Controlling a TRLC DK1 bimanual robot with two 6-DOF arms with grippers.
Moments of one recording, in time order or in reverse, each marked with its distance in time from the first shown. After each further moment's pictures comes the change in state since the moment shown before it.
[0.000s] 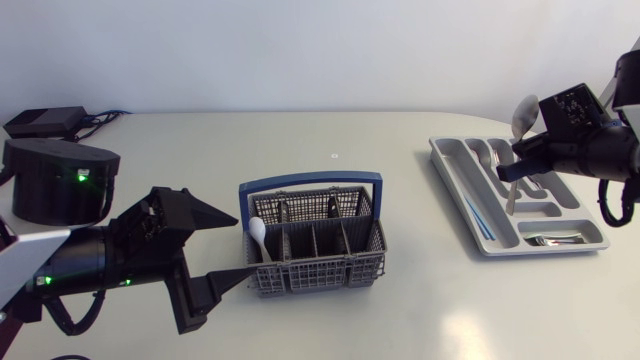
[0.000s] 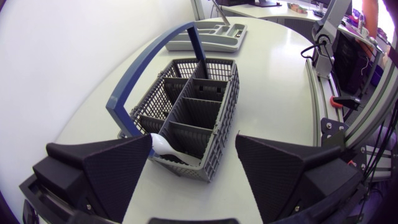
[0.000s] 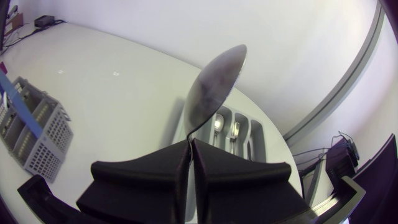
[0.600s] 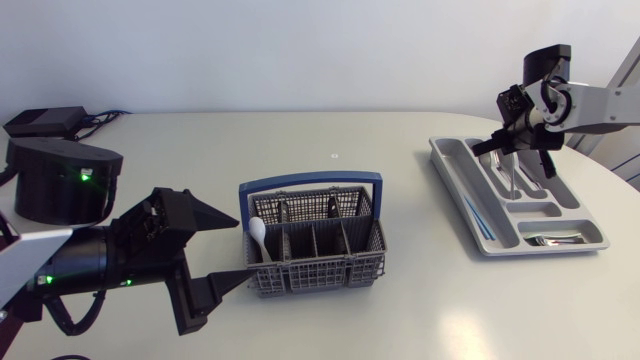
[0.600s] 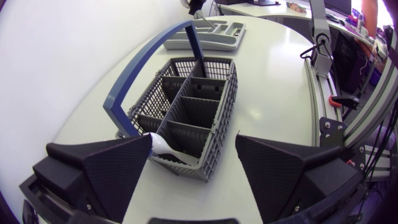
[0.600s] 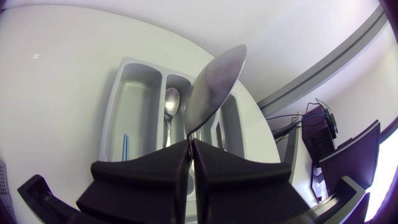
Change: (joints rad) left arm -0.006 0.008 0.006 -0.012 0.000 0.000; right arm 0.000 0.608 0.428 0.011 0.382 0.062
